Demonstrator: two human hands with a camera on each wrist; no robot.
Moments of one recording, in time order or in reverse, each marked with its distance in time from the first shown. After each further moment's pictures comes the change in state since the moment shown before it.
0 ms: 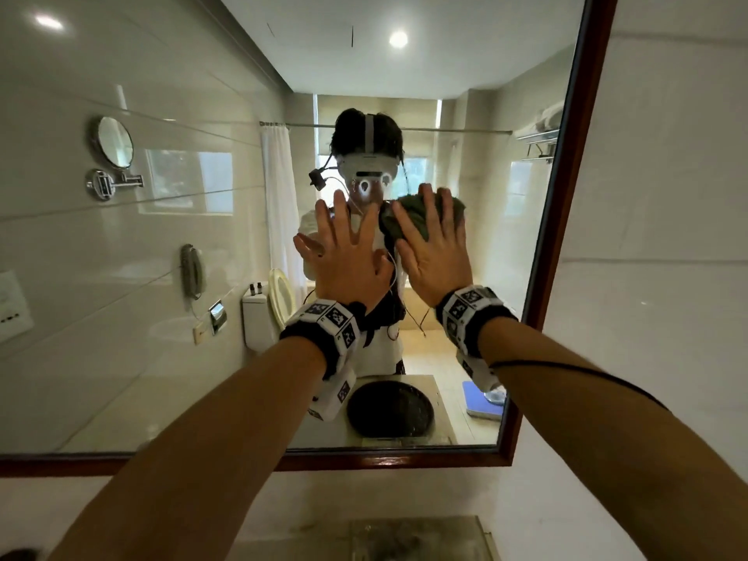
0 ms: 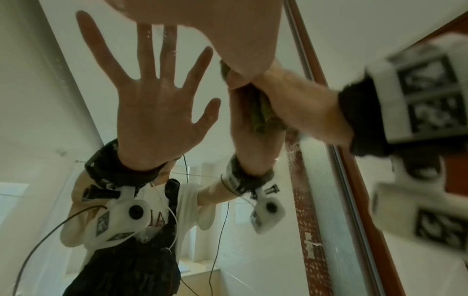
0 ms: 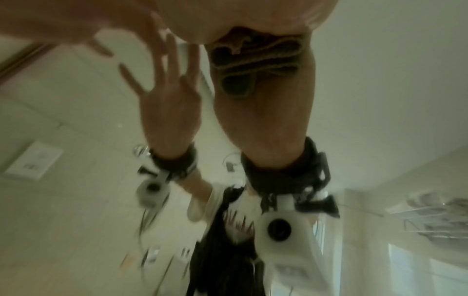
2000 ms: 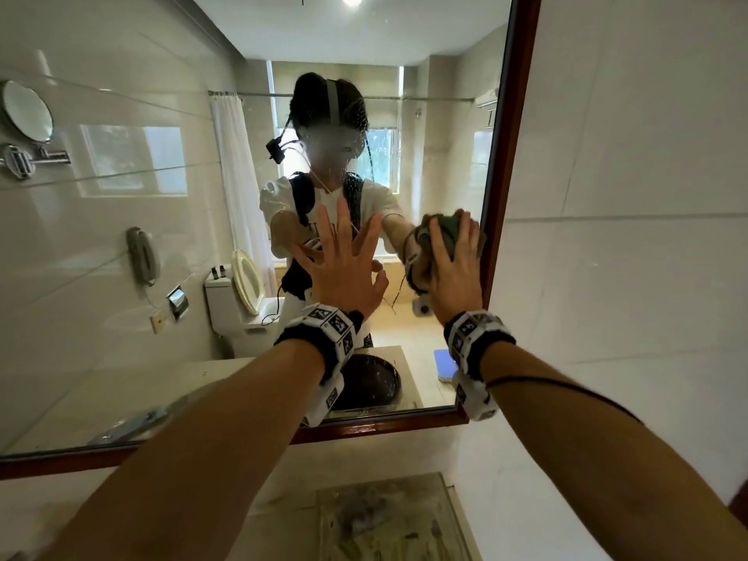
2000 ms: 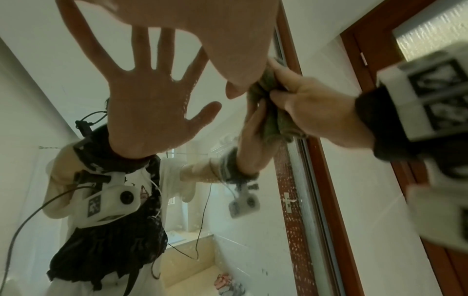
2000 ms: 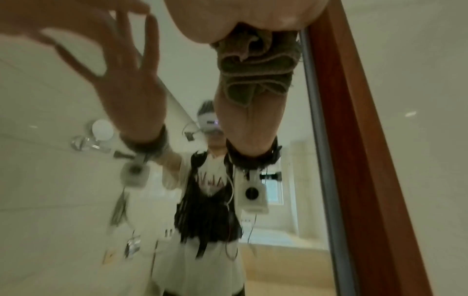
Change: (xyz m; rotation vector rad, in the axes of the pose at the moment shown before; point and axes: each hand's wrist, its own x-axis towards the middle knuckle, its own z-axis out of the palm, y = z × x) left_hand -0.049 0.052 0.042 0.059 -0.064 0.160; right_hand -0.107 0.065 0.000 0.078 -0.029 0.345
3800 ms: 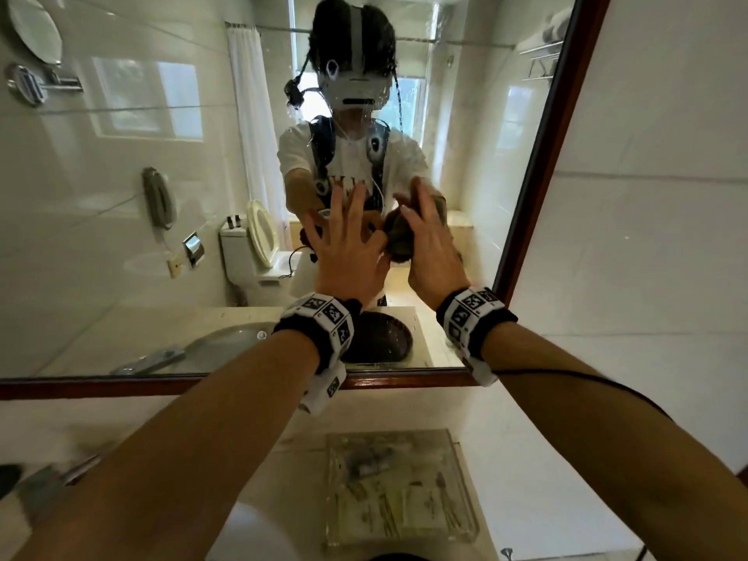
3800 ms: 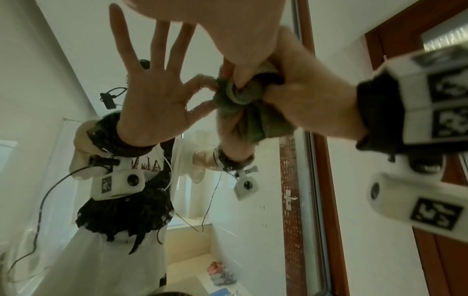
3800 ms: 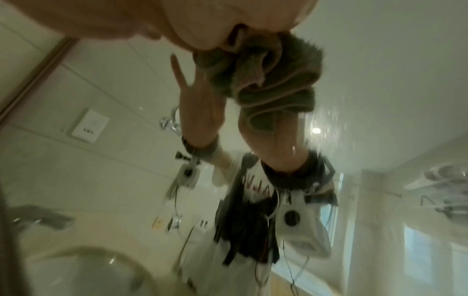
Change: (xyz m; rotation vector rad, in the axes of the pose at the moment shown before) left_hand -0.050 -0.031 0.025 -0.114 0.052 0.074; right_hand -0.031 -0.058 0.020 0.231 -0.163 -0.257
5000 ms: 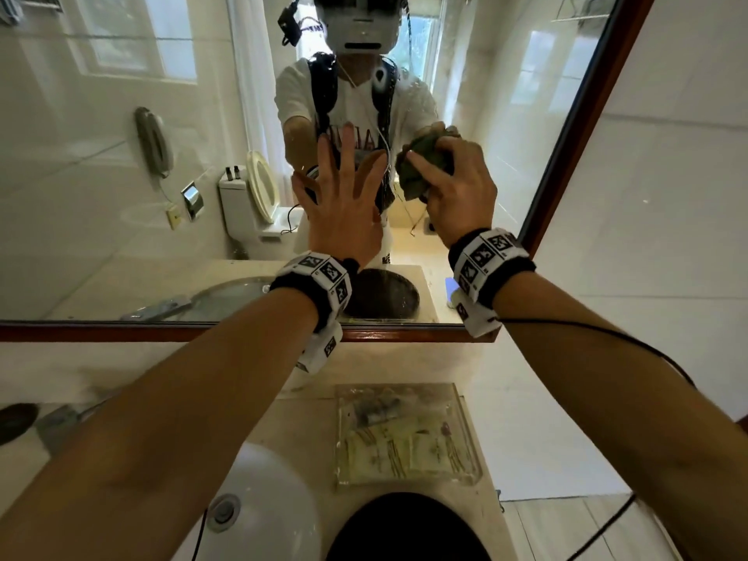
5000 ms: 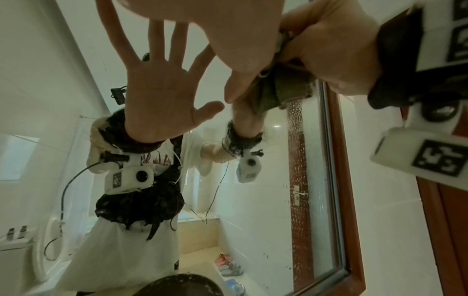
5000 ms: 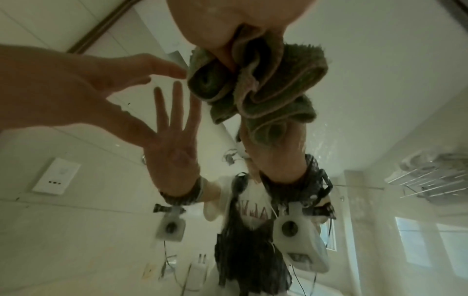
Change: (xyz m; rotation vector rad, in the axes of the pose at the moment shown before) left_hand -0.022 -0.023 0.001 0.066 -0.032 -0.116; right_hand 0.009 -0.007 0.001 -0.235 0.291 -0.067
